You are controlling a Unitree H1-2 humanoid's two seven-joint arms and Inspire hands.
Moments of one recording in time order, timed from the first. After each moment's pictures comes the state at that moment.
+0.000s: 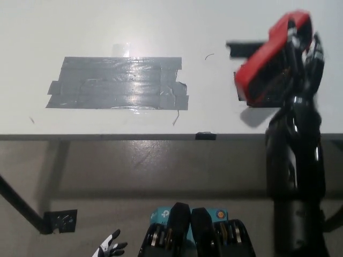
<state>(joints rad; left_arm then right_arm) 0.34 0.22 -0.15 -0.13 0.34 -0.32 -0.05 -0.74 0.13 -0.31 0.29 0.21 0.25 -0.51</state>
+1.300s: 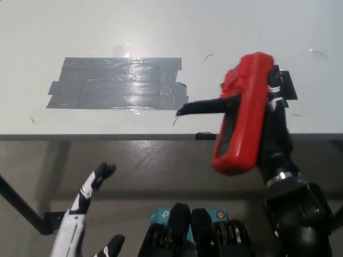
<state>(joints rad) 0.21 0.07 -0.11 -0.60 0.28 -0.29 -0.05 -0.34 0.20 -0.07 -0.30 0.92 0.45 -0.28</state>
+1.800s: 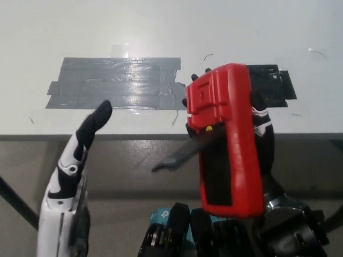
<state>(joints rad) -0.09 -0.09 -0.16 -0.84 0.37 -0.27 -0.08 -0.27 0.19 0.08 -0.44 1.15 0.47 -0.15</state>
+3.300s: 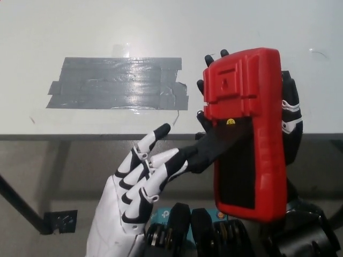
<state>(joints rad) -0.02 -0.08 -0.26 -0.75 0.63 -0.44 -0.07 -0.28 0.20 0.09 -0.54 1.29 0.40 -0.25</state>
